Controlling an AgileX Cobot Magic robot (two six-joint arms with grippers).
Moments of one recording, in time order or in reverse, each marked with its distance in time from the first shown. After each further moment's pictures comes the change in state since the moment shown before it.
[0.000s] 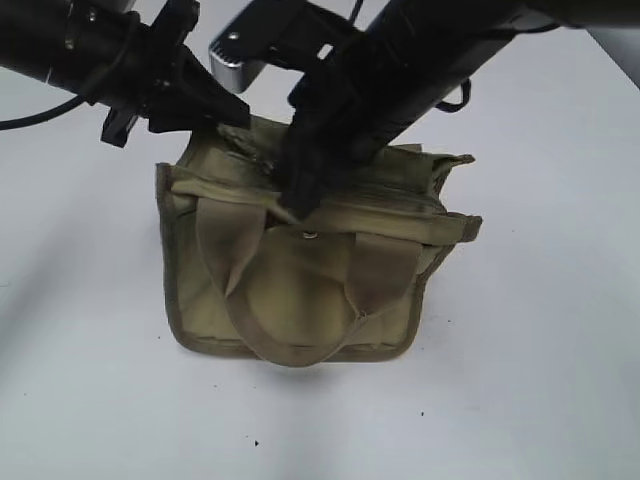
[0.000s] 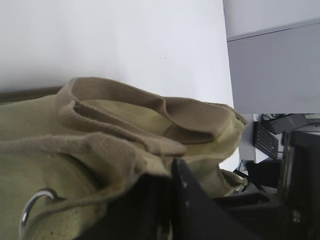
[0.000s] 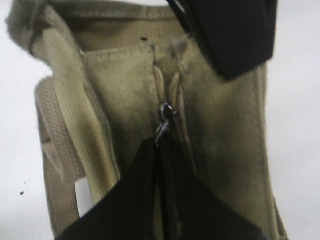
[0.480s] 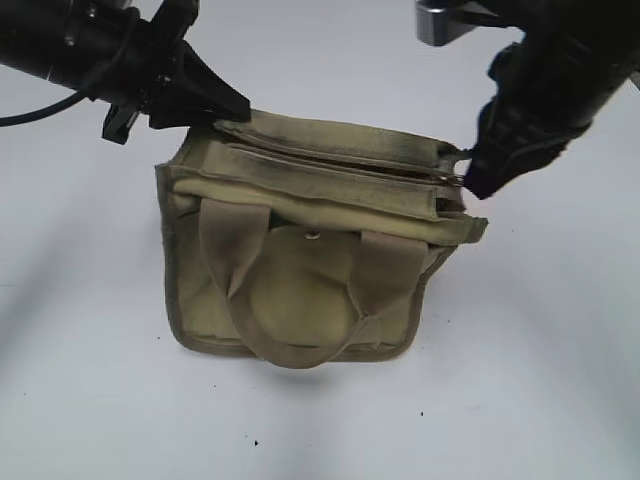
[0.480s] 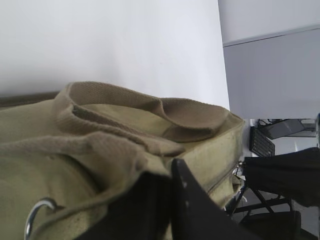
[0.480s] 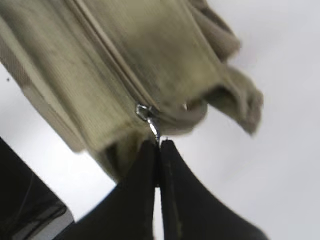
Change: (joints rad) left arm -0.001 0.000 -0.001 -0.019 -0.009 0.000; right arm -0.275 -0.147 0.002 -0.118 0.469 0.225
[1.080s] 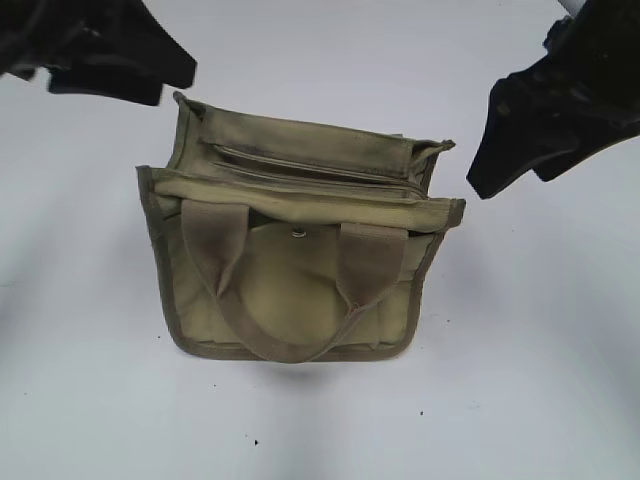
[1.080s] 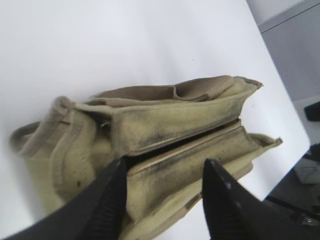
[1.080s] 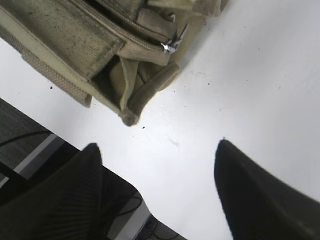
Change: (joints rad) left arm 0.001 -0.201 -0.001 0.309 0.021 -0.003; right arm -0.074 -0.077 0.003 0.102 0.128 0.248
